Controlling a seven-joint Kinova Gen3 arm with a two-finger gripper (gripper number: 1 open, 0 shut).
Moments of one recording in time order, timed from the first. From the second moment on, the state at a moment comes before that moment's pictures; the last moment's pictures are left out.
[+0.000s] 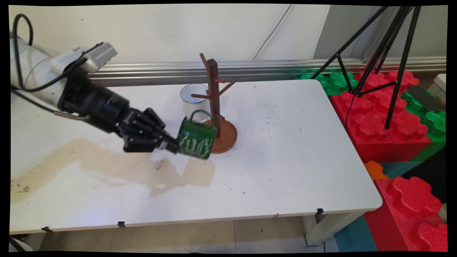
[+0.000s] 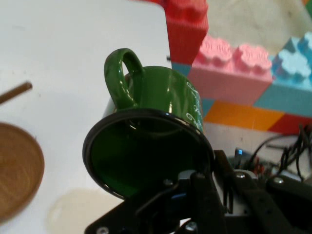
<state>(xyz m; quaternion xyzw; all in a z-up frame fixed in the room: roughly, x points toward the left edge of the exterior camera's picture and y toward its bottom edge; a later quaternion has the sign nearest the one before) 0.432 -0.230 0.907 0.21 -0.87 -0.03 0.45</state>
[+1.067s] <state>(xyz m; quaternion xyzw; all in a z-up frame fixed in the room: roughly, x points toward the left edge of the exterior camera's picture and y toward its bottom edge) 0.467 -0.207 0.891 0.14 -0.95 0.04 0.29</state>
